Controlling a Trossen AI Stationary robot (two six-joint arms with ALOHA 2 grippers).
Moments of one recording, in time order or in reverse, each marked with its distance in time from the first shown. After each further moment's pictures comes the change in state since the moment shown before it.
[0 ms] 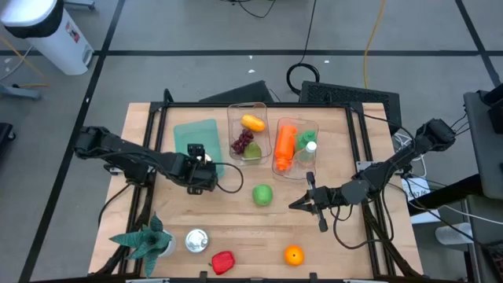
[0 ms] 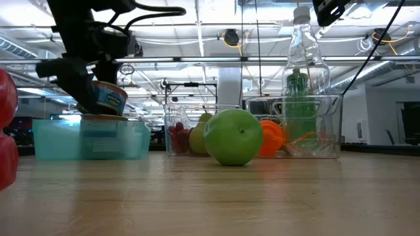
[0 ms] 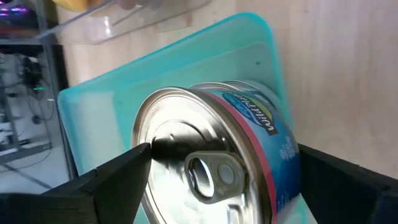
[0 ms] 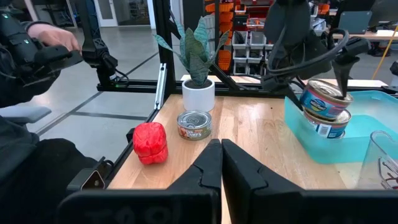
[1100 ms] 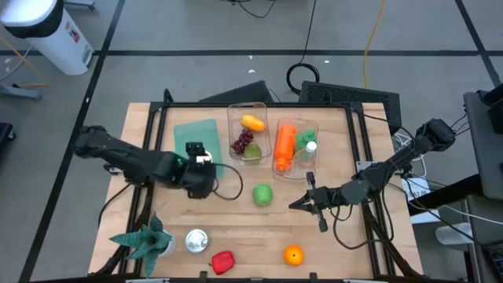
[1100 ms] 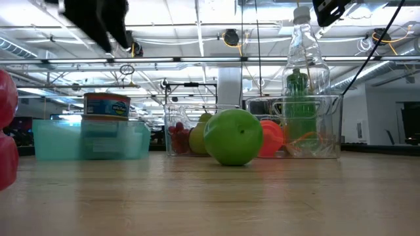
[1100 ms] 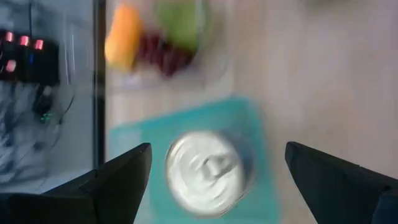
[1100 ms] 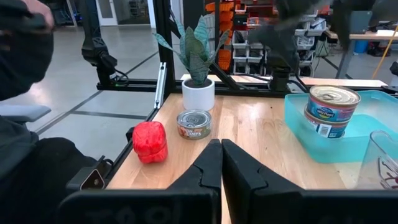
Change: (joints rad) left arm -0.128 -0.006 0.332 -0.206 -0.049 -0.092; right arm 0.000 0.000 0.000 -0.003 0.000 -0.002
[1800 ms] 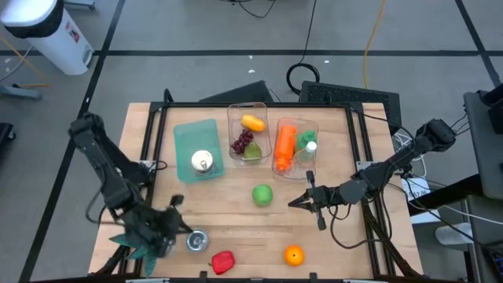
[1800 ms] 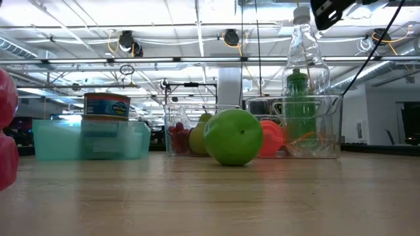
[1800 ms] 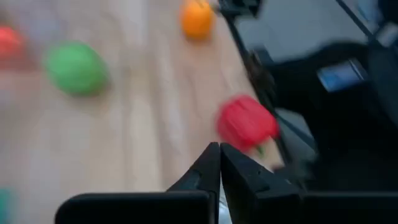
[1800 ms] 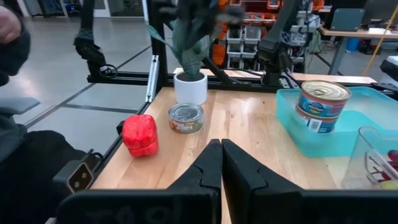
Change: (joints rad) left arm -0.614 -0.234 -0.363 0.734 0.062 -0.369; right arm -0.014 0.000 -0.001 -0.026 0.006 -0.015
